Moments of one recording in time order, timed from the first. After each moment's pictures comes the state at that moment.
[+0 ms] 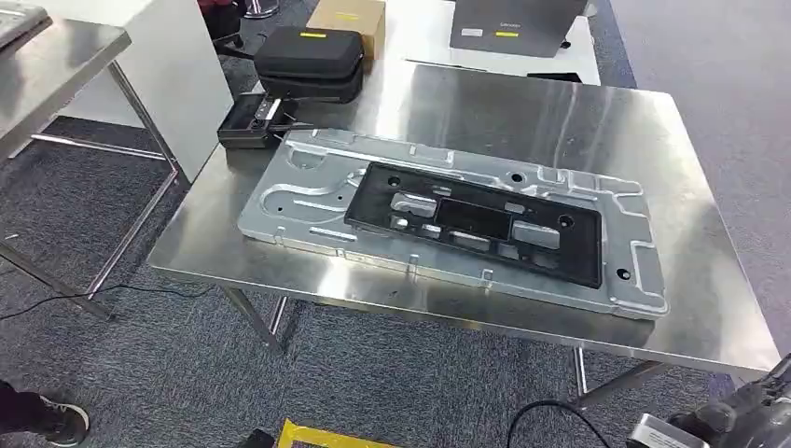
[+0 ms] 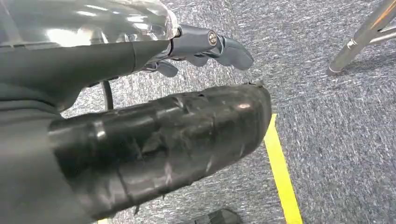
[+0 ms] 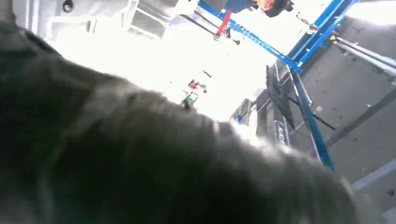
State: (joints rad) left arm -0.05 -0.22 0.71 -0.19 -1.22 0.40 -0.44; right arm 0.28 0.09 0.05 -2.01 0.59 -0.70 -0.59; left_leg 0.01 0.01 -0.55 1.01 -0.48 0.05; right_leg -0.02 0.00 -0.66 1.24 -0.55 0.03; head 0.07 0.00
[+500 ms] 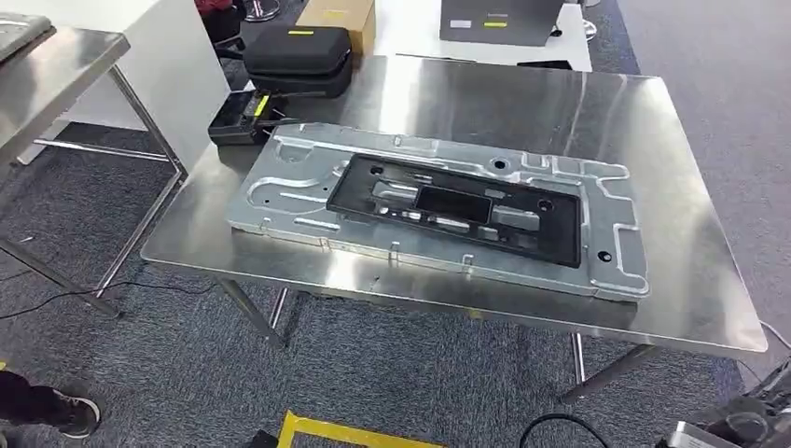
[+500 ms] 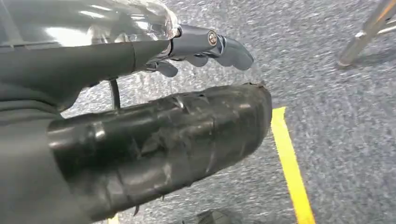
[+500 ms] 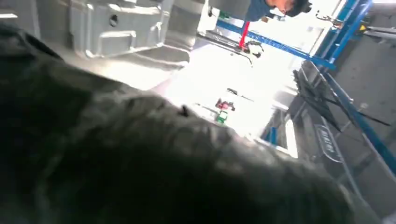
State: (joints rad) left arm -0.05 -0.22 0.73 -0.19 -1.21 0.41 -0.43; right arm 0.33 0.13 0.05 -1.99 0.40 -0.70 -0.61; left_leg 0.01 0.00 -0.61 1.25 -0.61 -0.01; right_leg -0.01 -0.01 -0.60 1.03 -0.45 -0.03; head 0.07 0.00
